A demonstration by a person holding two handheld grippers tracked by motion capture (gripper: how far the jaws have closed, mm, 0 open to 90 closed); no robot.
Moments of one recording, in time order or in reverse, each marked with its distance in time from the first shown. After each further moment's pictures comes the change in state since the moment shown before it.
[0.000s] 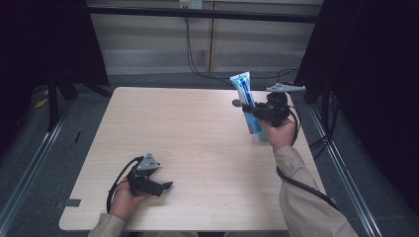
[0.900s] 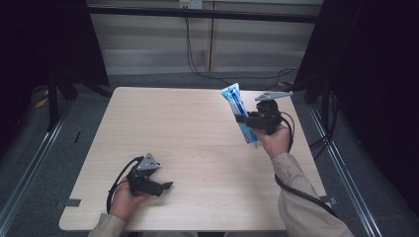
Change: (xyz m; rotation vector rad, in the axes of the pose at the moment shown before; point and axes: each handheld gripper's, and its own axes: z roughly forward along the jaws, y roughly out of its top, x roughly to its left) left arm 0.000 0.000 0.000 0.003 -0.002 0.001; right arm 0.019 -0.013 0.010 0.112 0.030 -0.055
